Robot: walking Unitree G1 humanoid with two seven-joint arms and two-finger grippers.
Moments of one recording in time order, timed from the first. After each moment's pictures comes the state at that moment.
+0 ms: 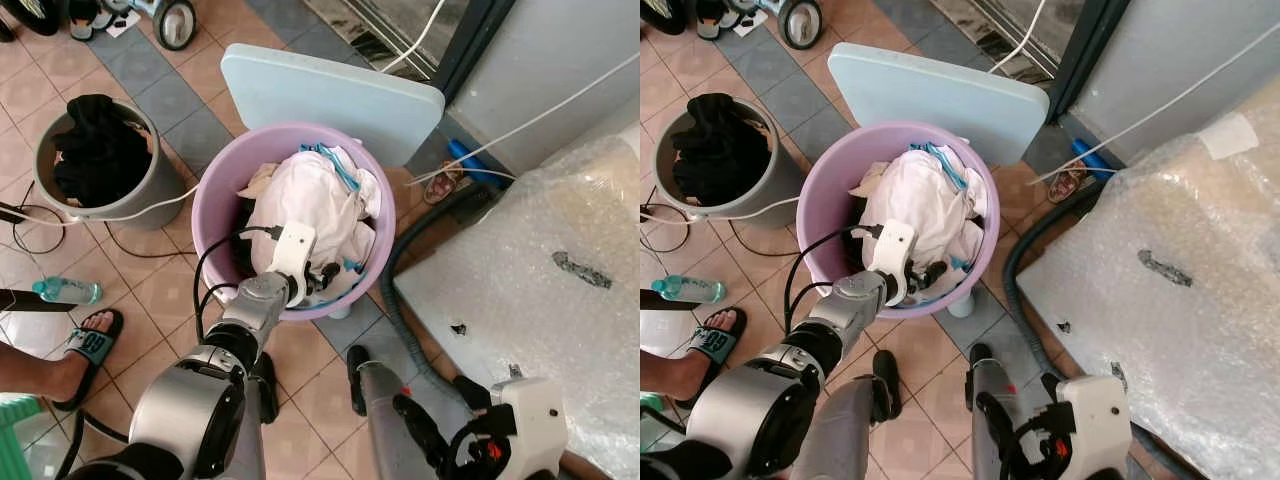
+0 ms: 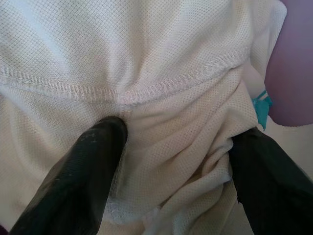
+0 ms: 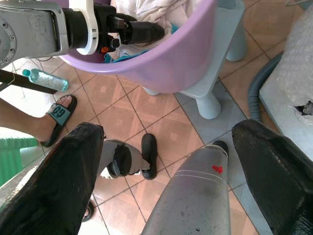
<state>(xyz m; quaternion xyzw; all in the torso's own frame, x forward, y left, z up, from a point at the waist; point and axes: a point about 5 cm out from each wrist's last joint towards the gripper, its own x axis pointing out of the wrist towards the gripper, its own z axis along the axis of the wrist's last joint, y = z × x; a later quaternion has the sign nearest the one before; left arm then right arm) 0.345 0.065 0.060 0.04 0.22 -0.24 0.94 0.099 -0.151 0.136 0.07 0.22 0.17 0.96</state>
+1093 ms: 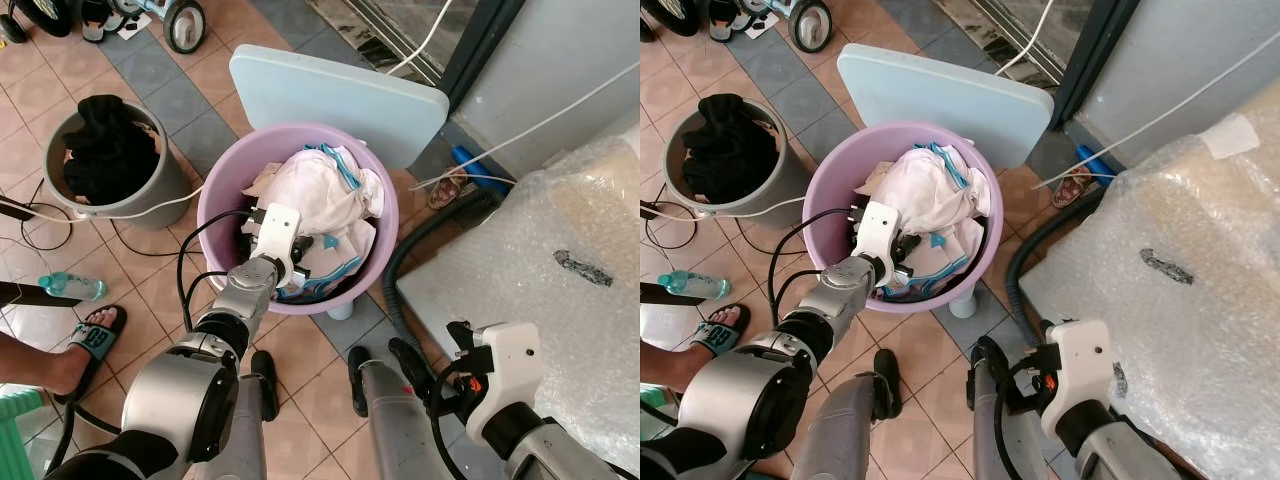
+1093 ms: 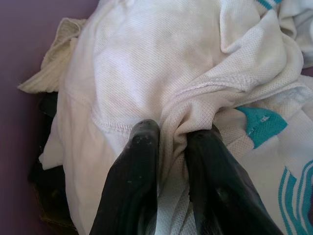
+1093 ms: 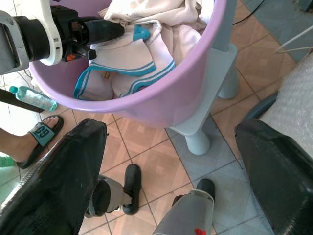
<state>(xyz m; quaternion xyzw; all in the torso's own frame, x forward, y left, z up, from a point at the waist) 0.364 0.084 0.088 0.05 0.12 -0.16 0.98 0.152 -0.153 0.132 0.04 0.16 0.16 0.97</state>
